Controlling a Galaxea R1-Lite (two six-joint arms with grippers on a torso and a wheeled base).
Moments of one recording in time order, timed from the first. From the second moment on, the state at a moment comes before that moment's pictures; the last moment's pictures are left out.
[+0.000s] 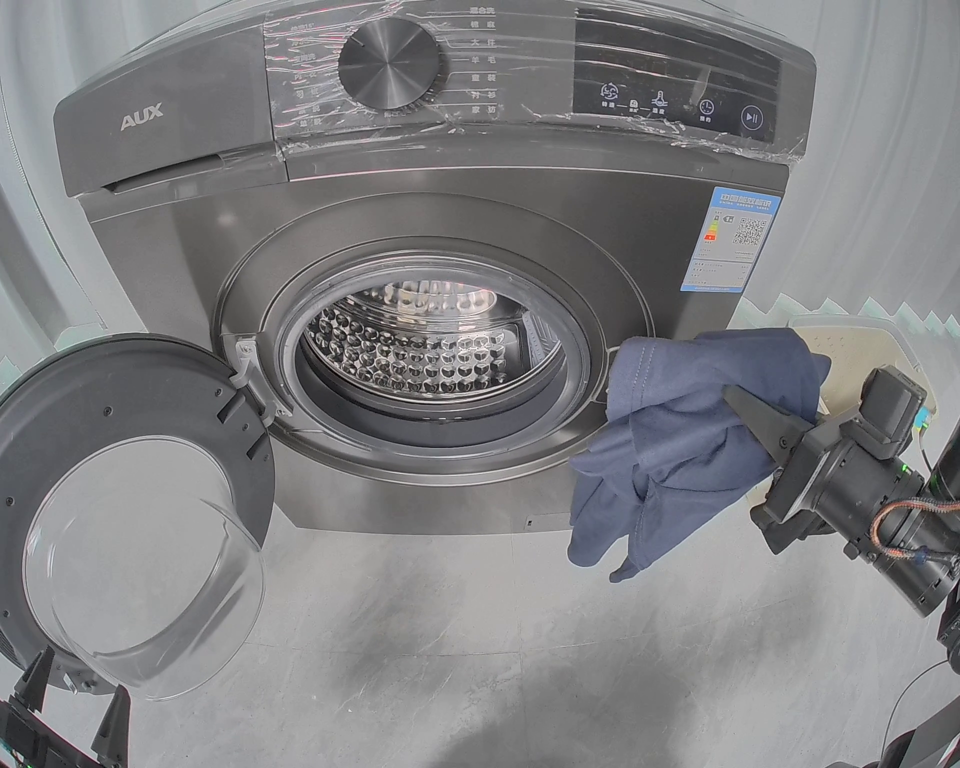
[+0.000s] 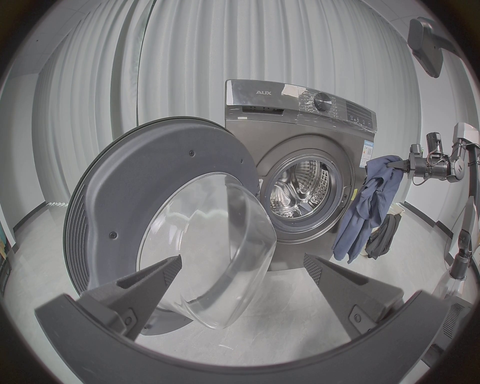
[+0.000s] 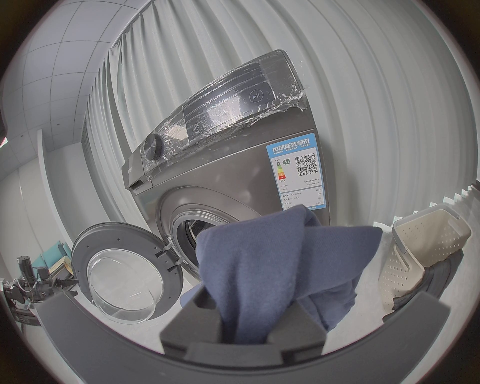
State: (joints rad) left arm 0.00 0.02 -0.02 0.00 -0.01 -0.02; right arm 0.70 1.38 -0.44 -1.07 -0.22 0.12
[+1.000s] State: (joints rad) left arm 0.00 0.02 -0.02 0.00 -0.01 -0.02; right arm 0.71 1.39 -0.44 -1.07 -0.22 0.13
